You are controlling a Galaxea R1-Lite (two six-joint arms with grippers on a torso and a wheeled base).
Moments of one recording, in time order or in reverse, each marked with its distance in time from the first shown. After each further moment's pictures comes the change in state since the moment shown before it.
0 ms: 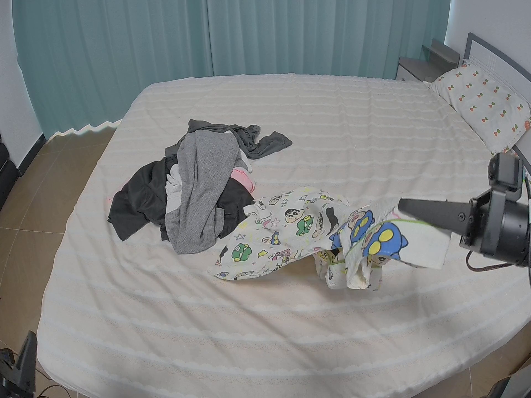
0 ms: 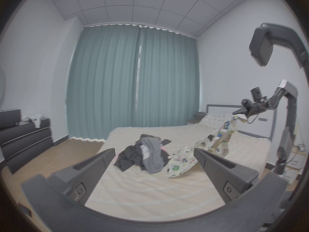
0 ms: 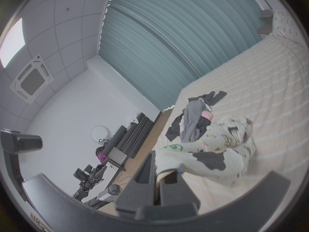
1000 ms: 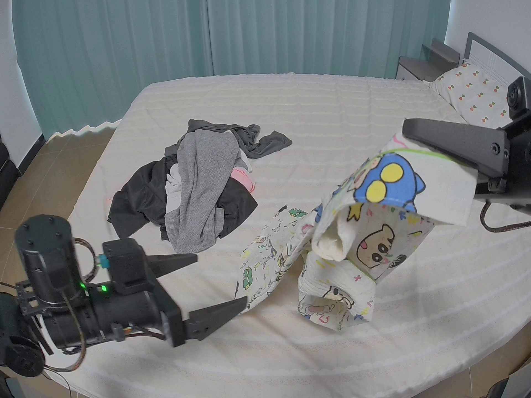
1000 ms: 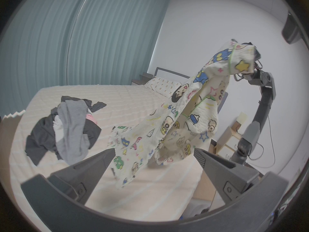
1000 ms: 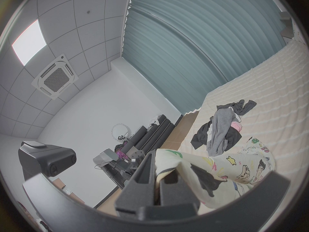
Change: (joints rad) left arm -0.681 1.335 -0.153 -0.743 0.074 -0.076; right arm 0.146 0.019 -0.231 0.083 0.034 -0.004
